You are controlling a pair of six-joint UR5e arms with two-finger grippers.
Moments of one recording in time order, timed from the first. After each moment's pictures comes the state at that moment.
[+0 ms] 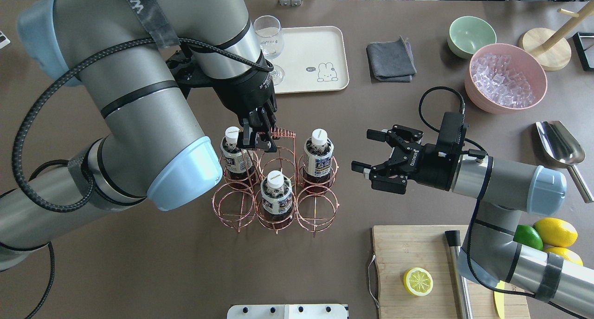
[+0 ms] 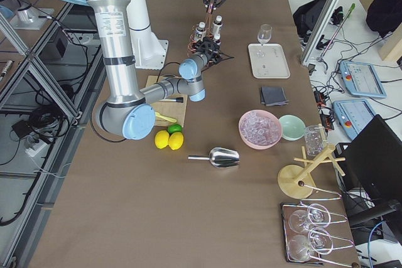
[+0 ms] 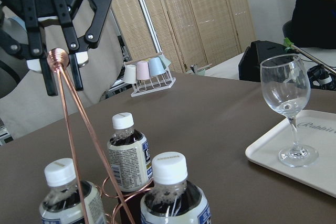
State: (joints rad) left arm -0.71 -2.50 -1.85 -1.14 -2.34 -2.56; right arm 0.50 -1.37 1.62 0.17 1.64 0.65
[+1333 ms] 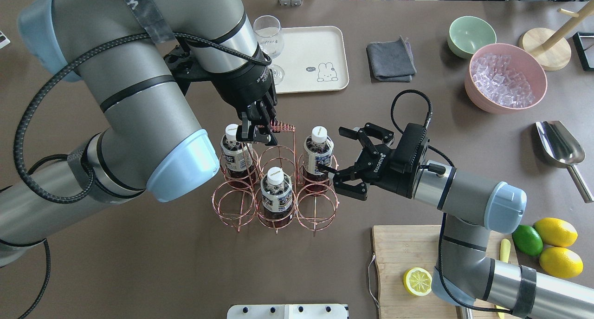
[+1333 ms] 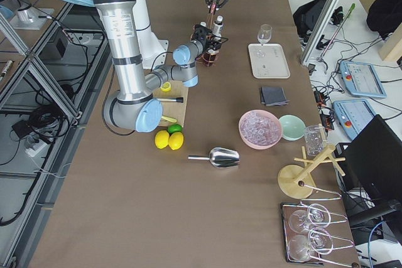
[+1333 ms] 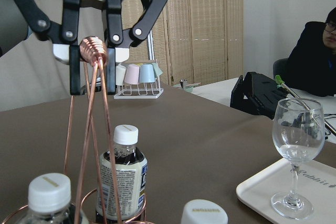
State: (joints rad) left arm -0.72 -2.49 -1.83 -1.20 -2.35 -2.55; right arm 0.41 -1.28 1.65 0.03 1.45 0.40
